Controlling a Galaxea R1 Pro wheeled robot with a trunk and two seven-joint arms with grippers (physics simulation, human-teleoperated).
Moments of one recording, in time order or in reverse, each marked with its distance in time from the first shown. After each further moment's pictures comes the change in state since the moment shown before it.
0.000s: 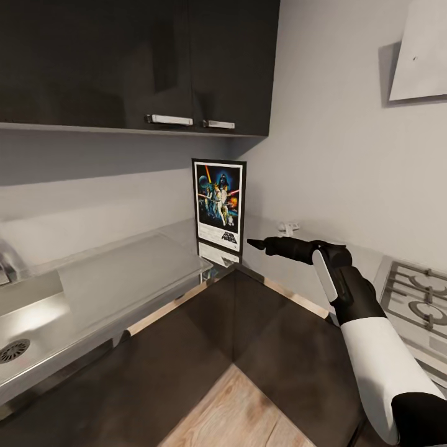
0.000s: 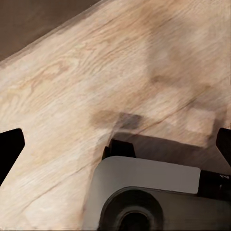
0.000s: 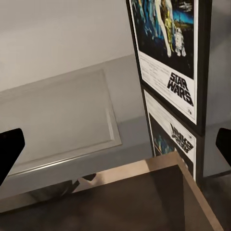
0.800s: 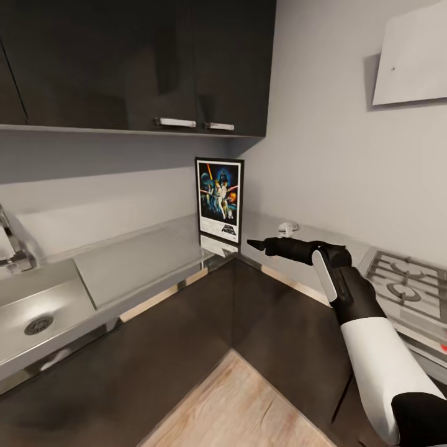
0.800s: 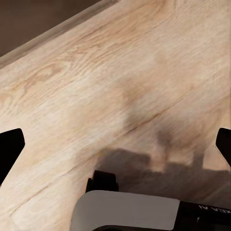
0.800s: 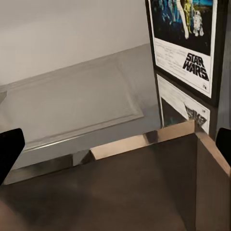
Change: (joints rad) left arm 0.000 -0.039 -0.003 -0.112 -0.001 0.000 0.007; right arm 0.000 0.000 0.001 0.006 0.000 0.000 0.000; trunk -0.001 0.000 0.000
